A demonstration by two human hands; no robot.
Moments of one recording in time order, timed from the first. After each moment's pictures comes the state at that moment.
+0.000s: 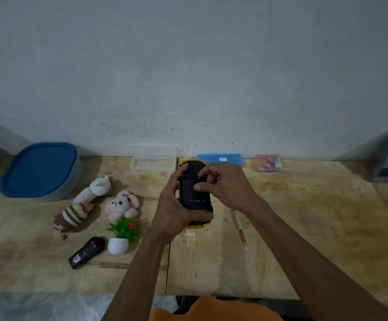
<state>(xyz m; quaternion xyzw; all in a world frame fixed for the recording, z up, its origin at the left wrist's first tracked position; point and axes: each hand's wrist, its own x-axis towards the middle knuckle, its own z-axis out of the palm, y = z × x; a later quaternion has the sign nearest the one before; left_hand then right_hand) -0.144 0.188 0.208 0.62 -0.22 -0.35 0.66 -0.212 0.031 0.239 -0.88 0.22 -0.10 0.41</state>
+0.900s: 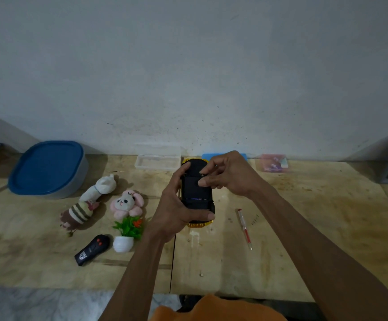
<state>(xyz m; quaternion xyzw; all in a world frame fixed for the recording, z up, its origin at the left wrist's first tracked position) -0.136 0.195 0.216 0.61 -0.22 -0.39 0.66 -0.197 0.013 0.252 -0.79 0.21 -0.02 0.57</state>
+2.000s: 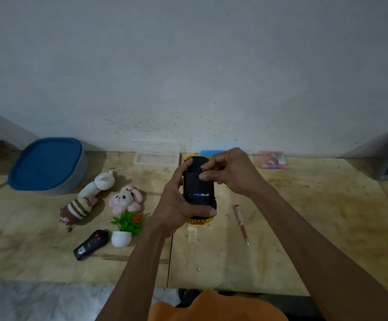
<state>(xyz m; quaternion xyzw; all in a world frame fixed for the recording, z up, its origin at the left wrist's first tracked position) -0.148 0.190 0.224 0.60 -0.21 -0.40 0.66 -0.211 0.015 0.249 -0.81 0.22 -0.08 0.54</state>
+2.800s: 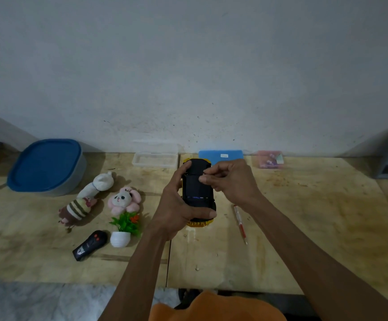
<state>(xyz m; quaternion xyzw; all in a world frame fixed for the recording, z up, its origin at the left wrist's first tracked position) -0.157 0.190 0.223 0.60 -0.21 -0.39 0.66 -0.228 0.032 0.236 -0.75 0.28 -0.14 0.58</state>
